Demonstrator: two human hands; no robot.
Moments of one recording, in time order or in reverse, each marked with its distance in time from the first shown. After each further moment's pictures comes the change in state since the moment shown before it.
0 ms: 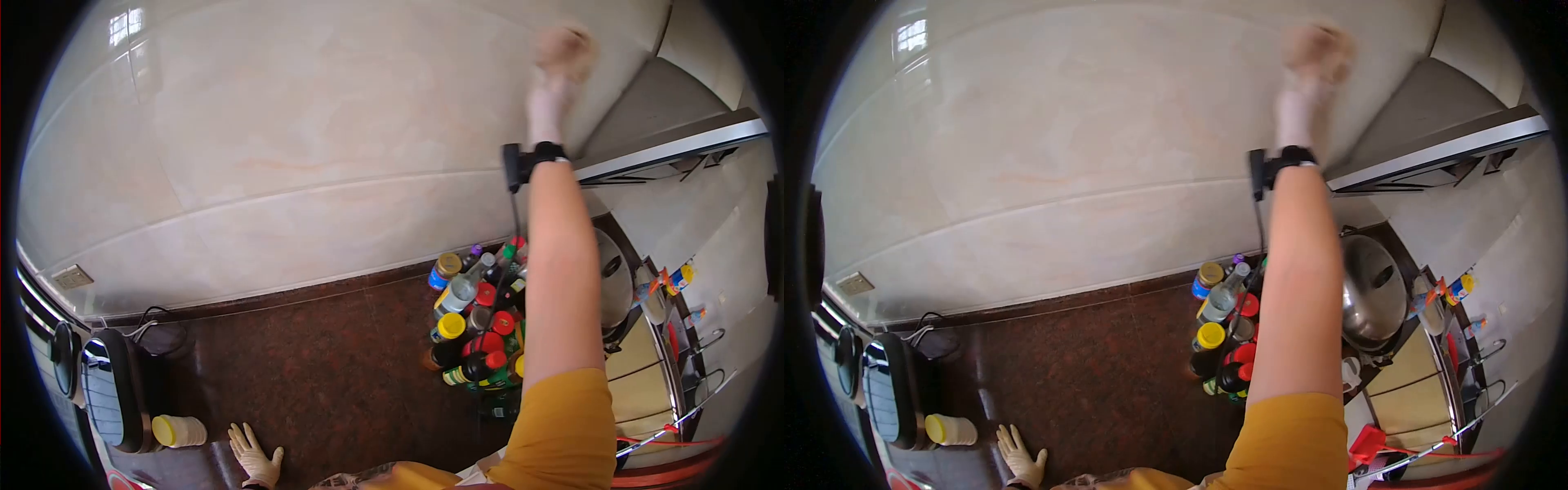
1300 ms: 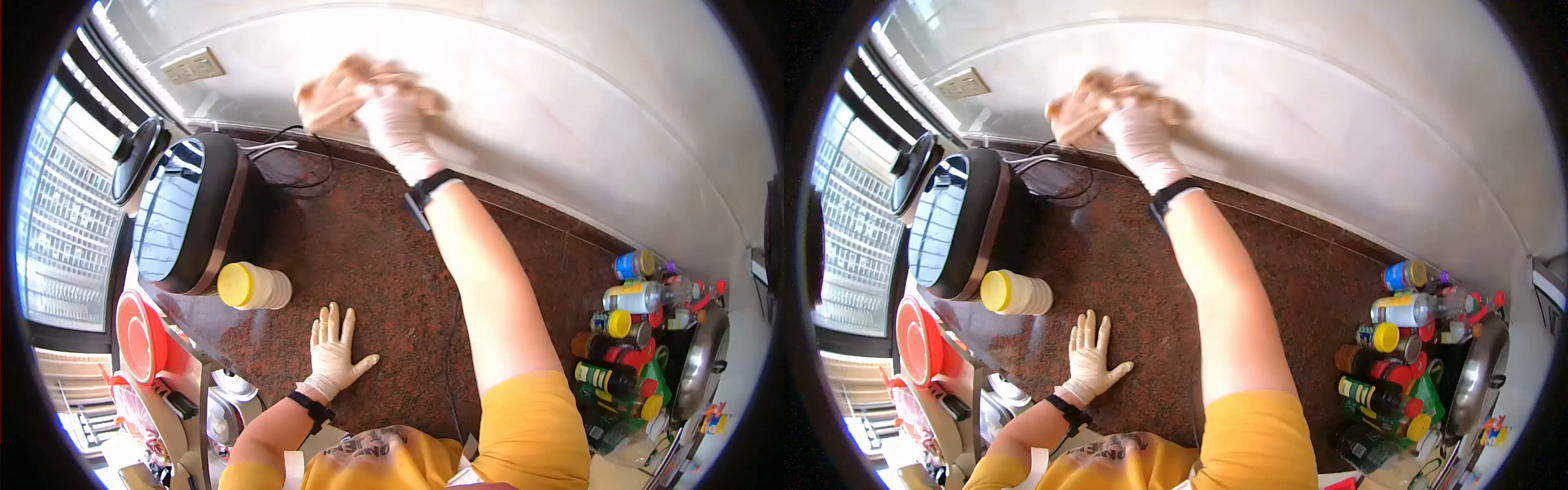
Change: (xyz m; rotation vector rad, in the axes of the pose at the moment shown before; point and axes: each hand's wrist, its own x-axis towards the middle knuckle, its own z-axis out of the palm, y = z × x) left_hand 0.017 -0.042 0.025 -0.069 0.070 0.080; right_hand -0.474 -0.540 0.111 0.572 -0.927 -0.374
